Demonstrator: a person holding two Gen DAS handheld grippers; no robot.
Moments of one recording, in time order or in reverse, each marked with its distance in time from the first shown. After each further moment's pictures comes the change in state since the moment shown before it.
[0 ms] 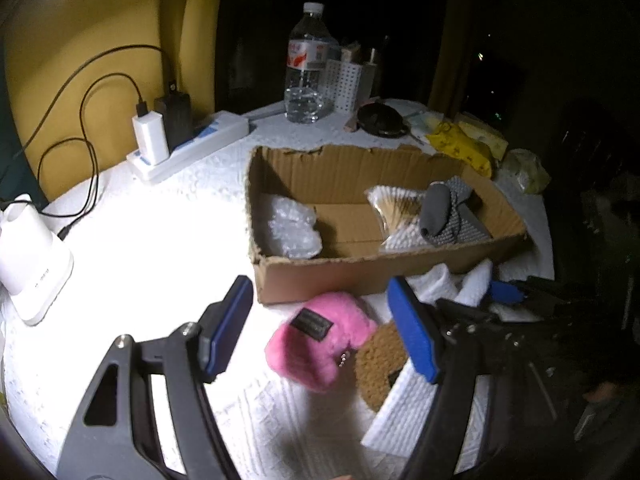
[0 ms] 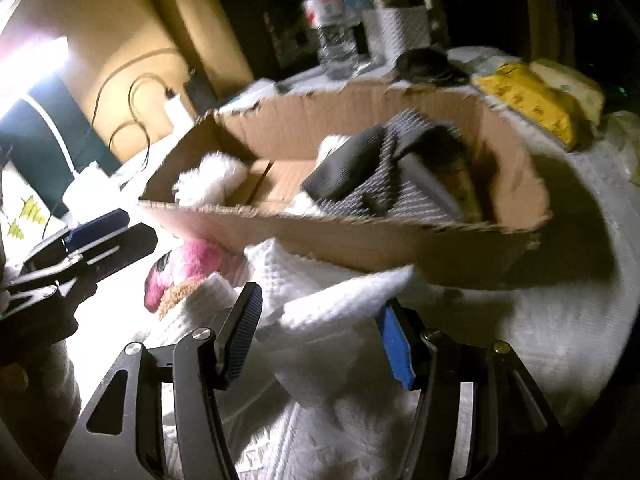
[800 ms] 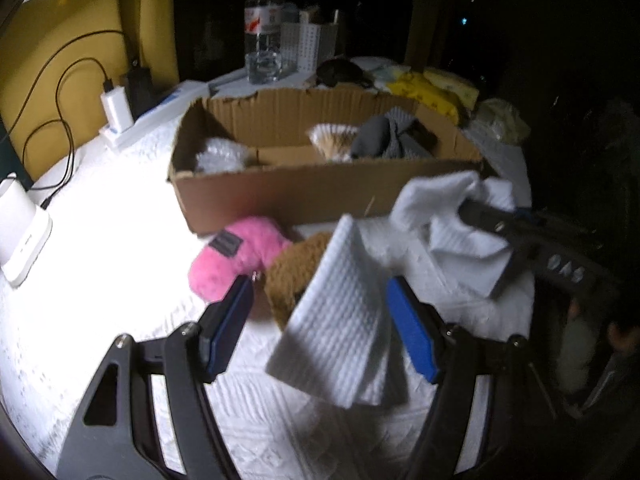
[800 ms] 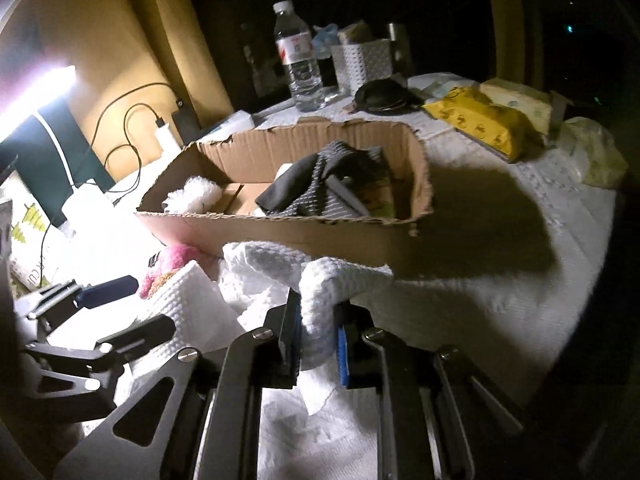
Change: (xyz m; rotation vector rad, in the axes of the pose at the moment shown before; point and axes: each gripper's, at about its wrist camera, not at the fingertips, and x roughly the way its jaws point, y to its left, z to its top) left arm -0.007 -0.056 -0.038 0.059 0.114 -0.007; right arm -0.058 -0.034 -0.018 0.023 -0.115 -0.059
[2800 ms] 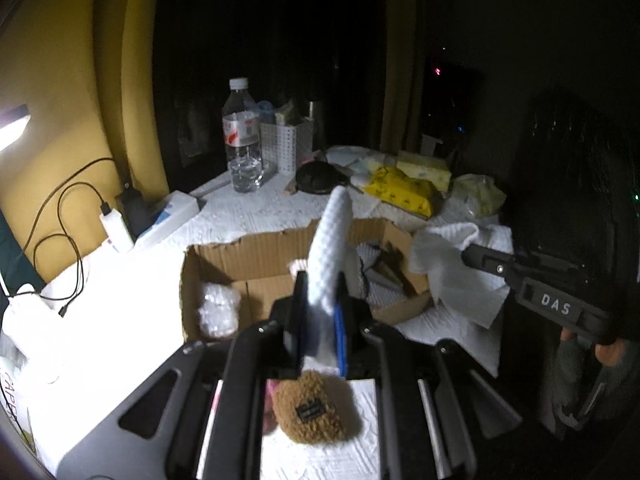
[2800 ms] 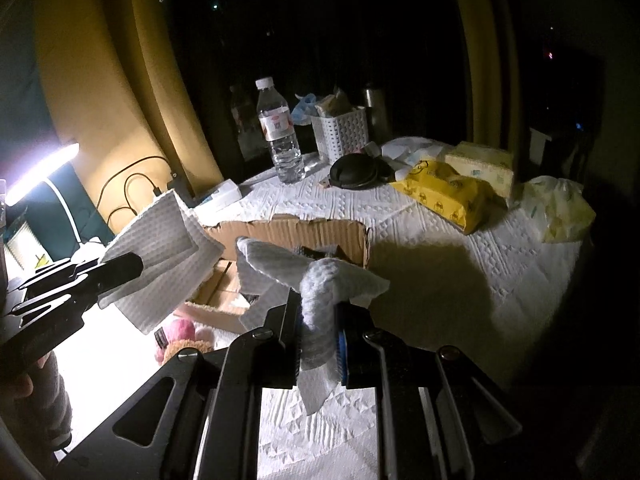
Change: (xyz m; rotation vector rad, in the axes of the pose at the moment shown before) left arm -0.056 -0.017 0.085 0.079 -0.248 -0.038; right arm -0.055 -0.028 0.051 0.016 -0.150 -0.024
